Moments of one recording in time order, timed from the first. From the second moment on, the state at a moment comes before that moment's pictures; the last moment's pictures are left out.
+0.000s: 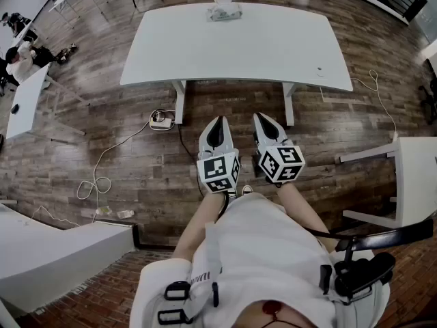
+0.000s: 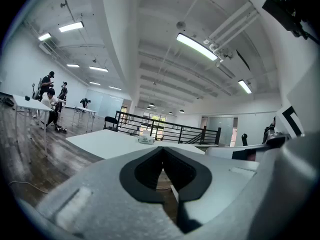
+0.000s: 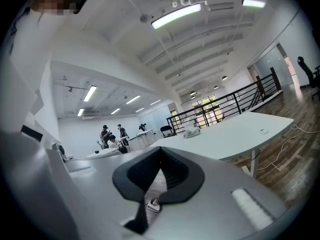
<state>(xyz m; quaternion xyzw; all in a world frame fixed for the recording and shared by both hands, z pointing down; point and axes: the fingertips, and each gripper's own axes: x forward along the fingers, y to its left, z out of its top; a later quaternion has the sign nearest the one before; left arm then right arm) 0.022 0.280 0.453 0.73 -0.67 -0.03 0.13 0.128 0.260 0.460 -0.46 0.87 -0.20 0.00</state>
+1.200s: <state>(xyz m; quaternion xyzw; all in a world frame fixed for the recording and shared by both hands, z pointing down) -0.001 0.188 0.490 0.71 -0.68 -0.02 0.16 0.121 0.151 0.470 -0.45 0.88 -0.17 -0.02</state>
